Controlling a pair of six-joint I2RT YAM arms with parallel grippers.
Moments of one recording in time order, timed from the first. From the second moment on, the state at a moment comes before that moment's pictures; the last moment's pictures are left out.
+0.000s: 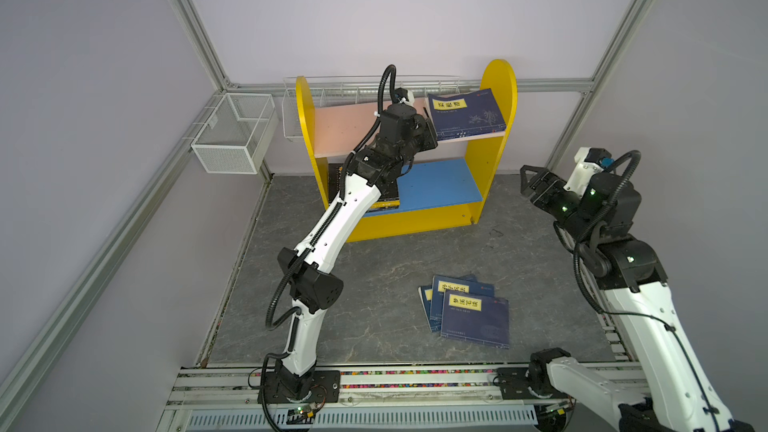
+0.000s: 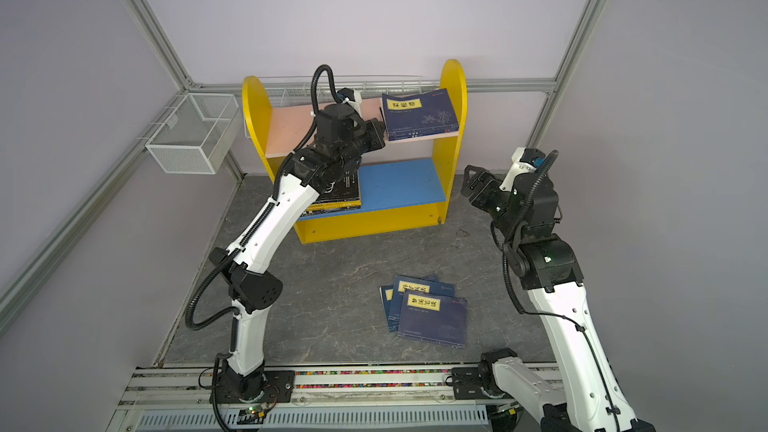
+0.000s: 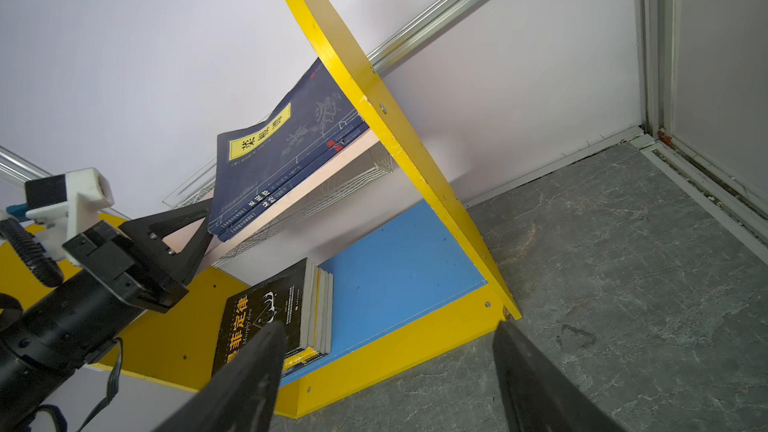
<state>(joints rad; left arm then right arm) -0.70 2.09 2.48 -0.56 -0.11 -0.56 0.22 1.01 1.35 -0.54 0.04 0.61</state>
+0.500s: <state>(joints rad) -0.89 1.58 1.77 -0.50 -0.34 -0.41 0.22 0.94 1.05 -0.85 -0.05 0.64</state>
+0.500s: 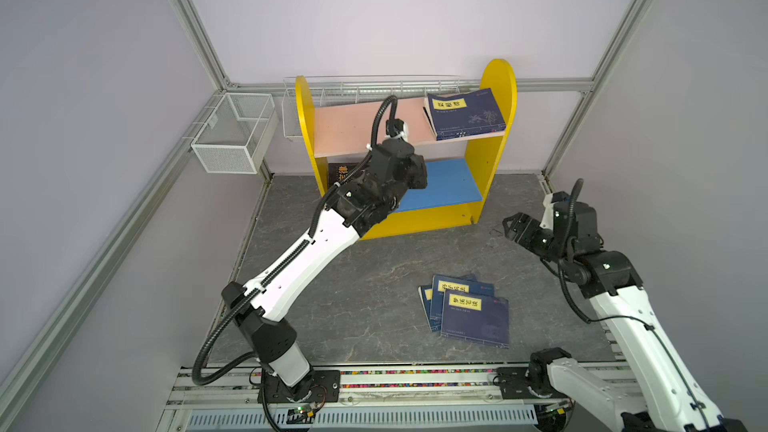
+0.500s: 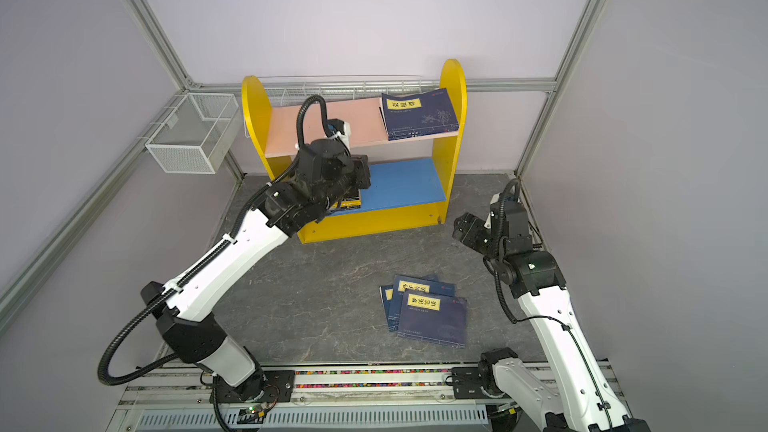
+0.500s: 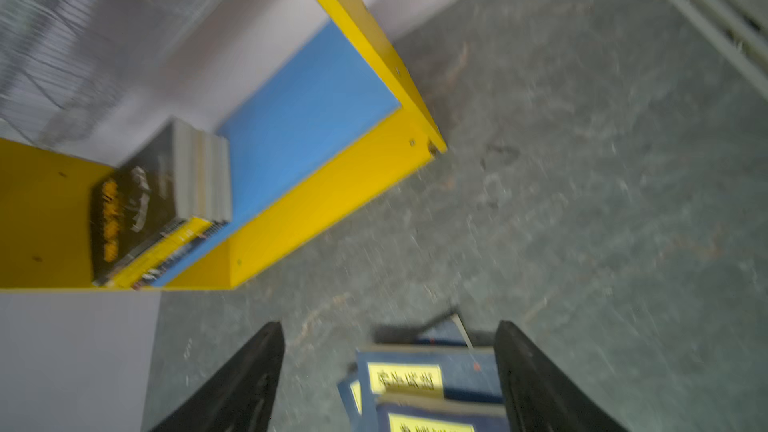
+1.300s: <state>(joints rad) -1.07 1.75 1.12 -0.36 0.11 -0.14 0.16 1.03 0.47 -1.00 -0.43 0.61</state>
